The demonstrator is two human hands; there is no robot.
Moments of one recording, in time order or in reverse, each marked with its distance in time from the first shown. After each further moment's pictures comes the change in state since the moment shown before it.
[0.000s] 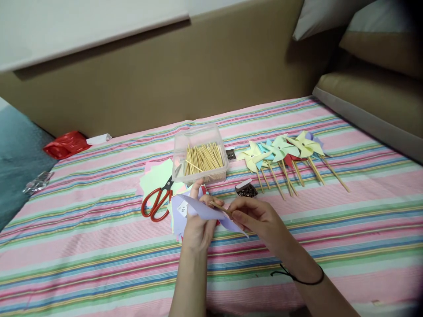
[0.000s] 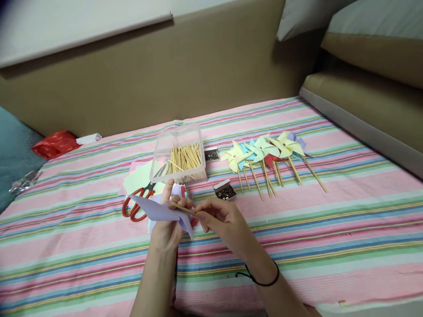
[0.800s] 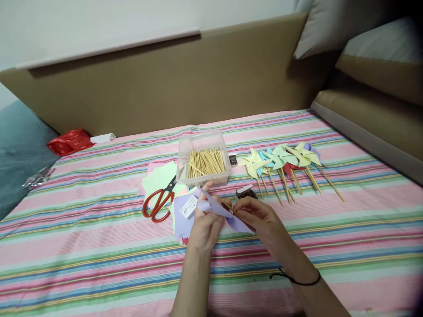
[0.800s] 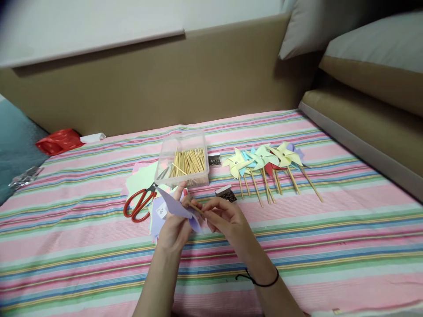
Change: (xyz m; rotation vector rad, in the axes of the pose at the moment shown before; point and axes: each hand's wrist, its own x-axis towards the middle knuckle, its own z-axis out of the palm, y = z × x) left_hand 0.003 -0.006 0.004 -0.041 -0.064 -0.070; right_hand 0.000 0.009 -0.005 0.020 0.080 0.009
